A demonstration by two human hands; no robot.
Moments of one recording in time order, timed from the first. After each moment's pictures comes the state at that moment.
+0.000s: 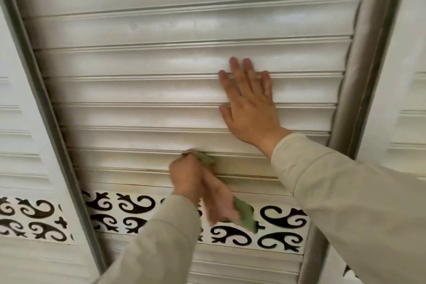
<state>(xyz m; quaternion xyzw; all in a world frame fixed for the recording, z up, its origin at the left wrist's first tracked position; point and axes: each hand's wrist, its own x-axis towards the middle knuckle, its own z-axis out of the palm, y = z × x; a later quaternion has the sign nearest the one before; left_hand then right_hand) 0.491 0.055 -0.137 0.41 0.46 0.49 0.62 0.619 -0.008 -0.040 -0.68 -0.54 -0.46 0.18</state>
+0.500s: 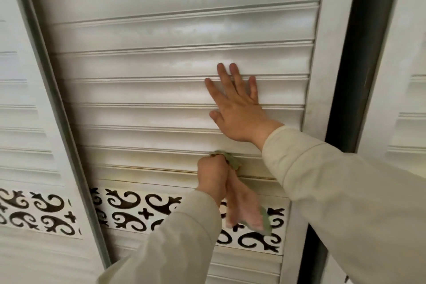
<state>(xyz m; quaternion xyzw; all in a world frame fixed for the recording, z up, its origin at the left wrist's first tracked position) 0.520 0.019 -0.131 0.46 0.43 0.42 0.65 0.610 -0.003 -0.027 -0.70 -0.62 -0.32 0.12</state>
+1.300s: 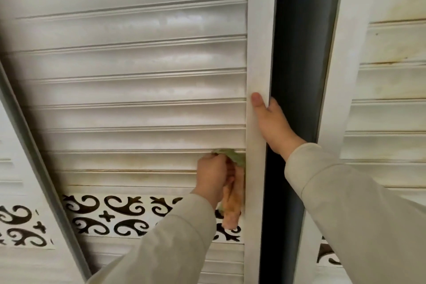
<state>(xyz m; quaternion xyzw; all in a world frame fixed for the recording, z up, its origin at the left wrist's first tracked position) 0.559 -0.019 -0.147 0.48 0.35 0.39 0.70 0.694 -0.075 -0.071 -0.62 -0.40 0.10 0.67</state>
